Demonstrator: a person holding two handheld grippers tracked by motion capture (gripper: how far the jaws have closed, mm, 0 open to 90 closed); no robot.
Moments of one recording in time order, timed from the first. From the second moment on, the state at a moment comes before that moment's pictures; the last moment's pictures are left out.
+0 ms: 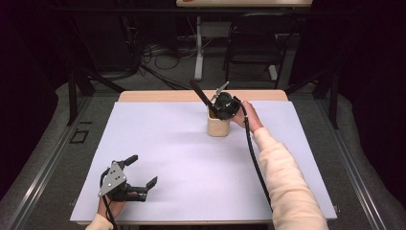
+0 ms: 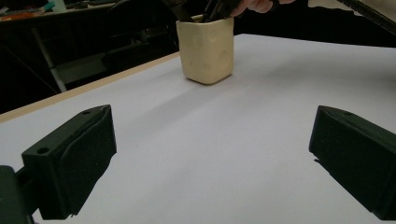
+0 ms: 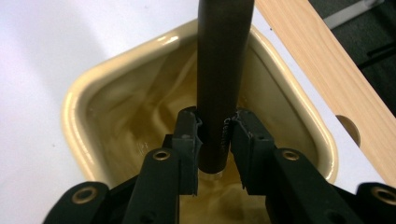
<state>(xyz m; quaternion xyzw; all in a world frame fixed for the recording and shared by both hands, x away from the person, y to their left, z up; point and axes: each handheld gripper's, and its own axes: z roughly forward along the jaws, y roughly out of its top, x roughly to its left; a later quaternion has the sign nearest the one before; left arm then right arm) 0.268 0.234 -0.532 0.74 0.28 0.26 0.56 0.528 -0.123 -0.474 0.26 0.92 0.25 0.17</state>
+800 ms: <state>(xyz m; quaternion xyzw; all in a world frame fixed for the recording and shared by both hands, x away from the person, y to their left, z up) 0.268 0.233 -0.532 0.74 0.28 0.26 0.56 0.507 -0.143 -0.438 0.29 0.89 0.31 0.18</state>
